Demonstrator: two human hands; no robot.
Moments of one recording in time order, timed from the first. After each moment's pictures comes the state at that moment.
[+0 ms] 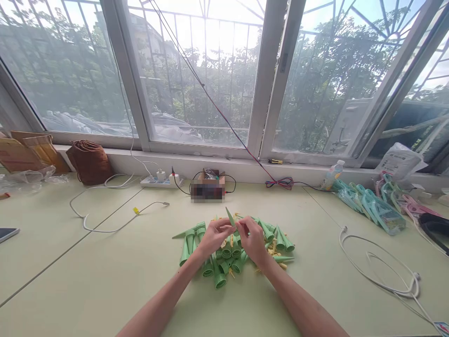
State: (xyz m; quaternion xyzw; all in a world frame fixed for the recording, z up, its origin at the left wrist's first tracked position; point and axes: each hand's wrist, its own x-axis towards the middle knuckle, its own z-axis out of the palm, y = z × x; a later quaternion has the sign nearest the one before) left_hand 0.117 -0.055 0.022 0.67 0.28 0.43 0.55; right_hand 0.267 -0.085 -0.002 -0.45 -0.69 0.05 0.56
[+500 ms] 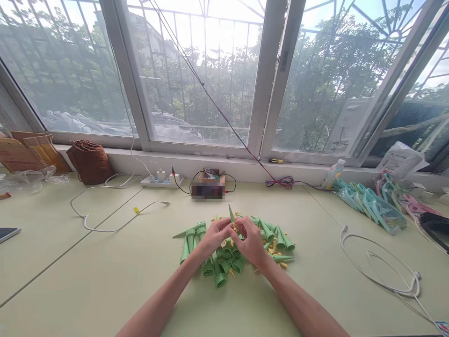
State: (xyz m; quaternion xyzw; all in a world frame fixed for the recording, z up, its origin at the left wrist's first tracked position) left_hand 0.117 -0.058 0.023 0.63 0.25 0.40 0.62; right_hand 0.261 -0.090 -0.001 -0.45 -0.71 0.04 0.53
